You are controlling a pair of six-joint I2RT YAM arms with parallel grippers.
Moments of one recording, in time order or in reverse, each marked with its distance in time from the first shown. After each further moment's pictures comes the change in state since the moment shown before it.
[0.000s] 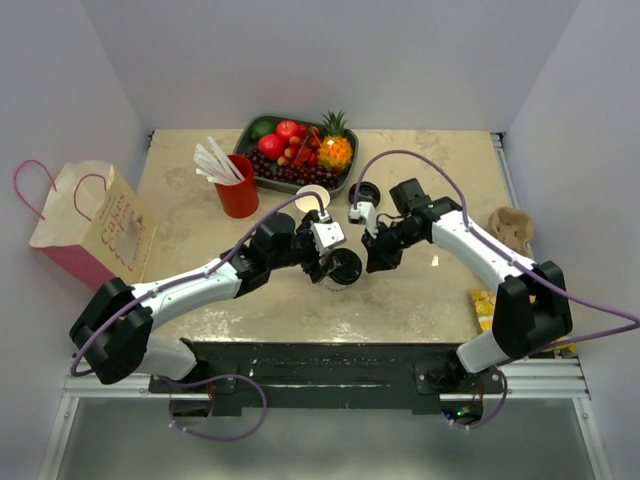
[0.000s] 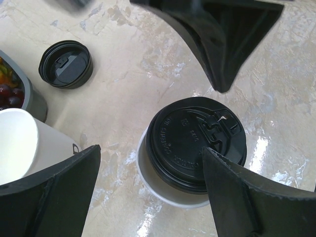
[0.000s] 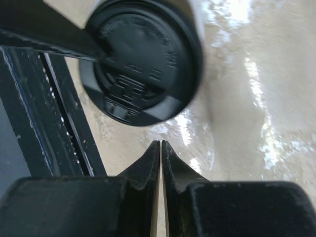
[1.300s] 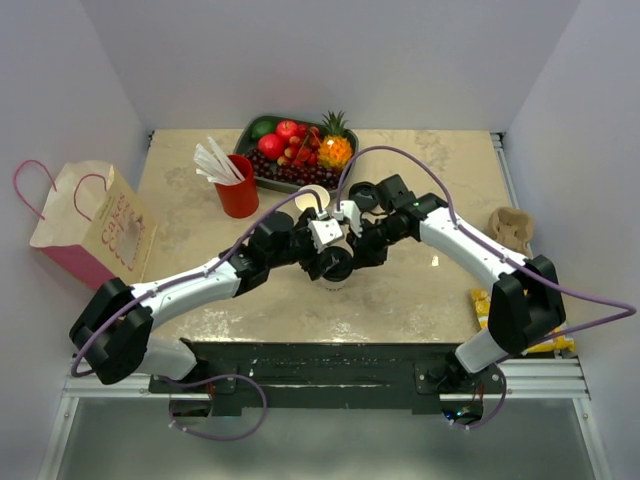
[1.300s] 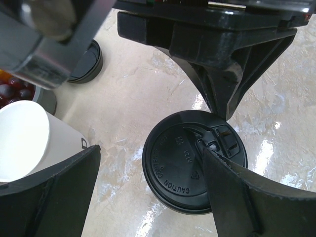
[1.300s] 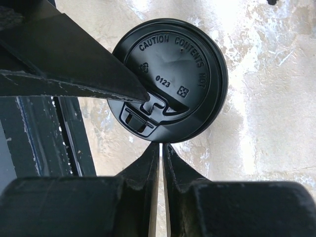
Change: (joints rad) left arm 0.016 0.000 0.000 0.000 -0.029 -0.002; right arm 0.133 0.041 0.073 0.027 0.025 -0.031
